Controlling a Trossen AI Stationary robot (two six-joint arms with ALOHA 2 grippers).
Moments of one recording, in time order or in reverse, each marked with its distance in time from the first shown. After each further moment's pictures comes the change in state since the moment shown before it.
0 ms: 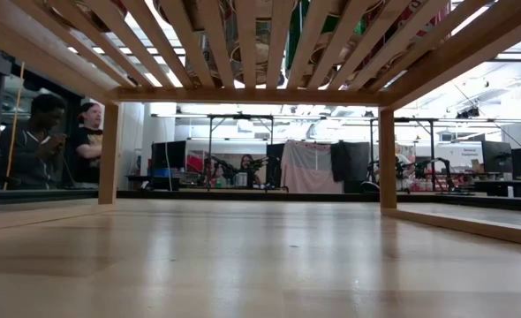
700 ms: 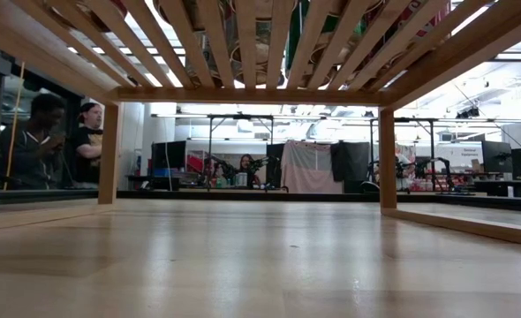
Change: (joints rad) left arm 0.000 -0.032 0.000 -0.003 0.091 -0.090; right arm 0.019 0.219 0.353 -0.685 -0.093 0.195
